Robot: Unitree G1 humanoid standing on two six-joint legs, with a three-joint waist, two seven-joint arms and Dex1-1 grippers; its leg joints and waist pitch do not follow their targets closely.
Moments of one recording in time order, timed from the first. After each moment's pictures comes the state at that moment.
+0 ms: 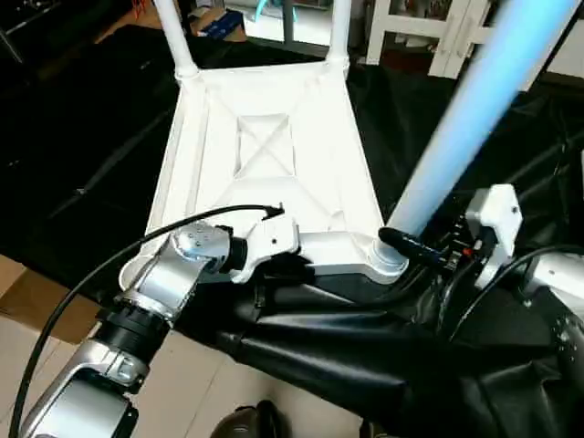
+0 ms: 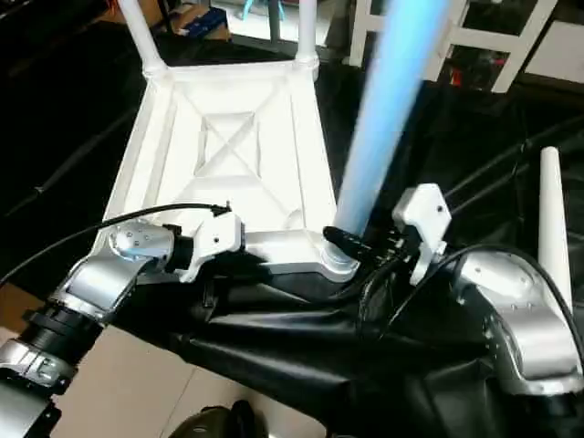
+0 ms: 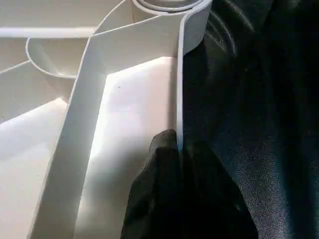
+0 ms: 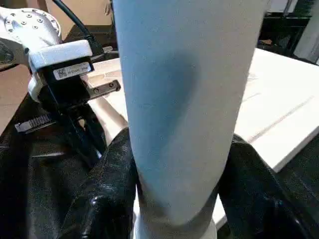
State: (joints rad) left arm -0.60 0.37 -0.36 0.39 0.04 0.10 -1.14; right arm -0.21 -0.59 0.00 -0.13 0.42 0.27 0.90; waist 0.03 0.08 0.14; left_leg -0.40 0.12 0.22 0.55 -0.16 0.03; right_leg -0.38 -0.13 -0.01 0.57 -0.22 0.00
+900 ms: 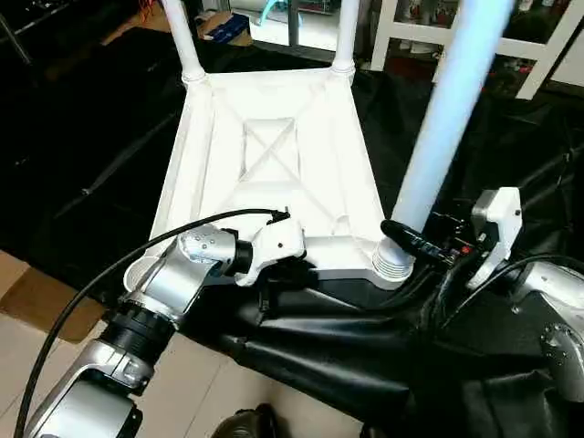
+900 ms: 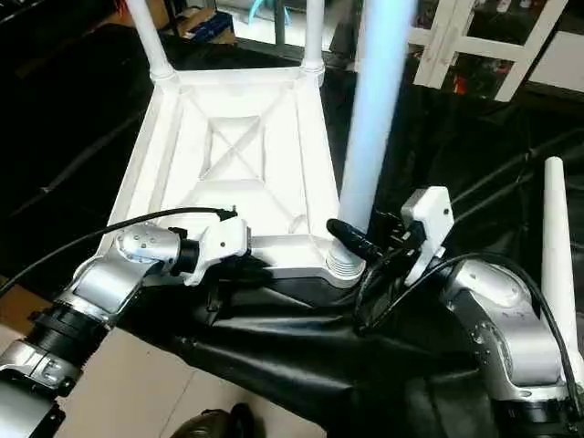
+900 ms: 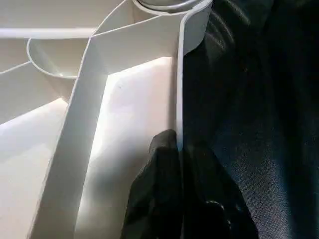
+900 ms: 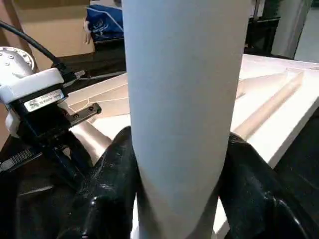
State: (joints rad) left arm -0.60 0.35 -0.37 0.39 0.05 0.10 -1.13; right arm -0.14 -0.50 -0.07 -0.12 0.48 0.27 0.81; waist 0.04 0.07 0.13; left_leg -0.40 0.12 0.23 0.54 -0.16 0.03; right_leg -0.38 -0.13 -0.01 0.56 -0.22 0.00
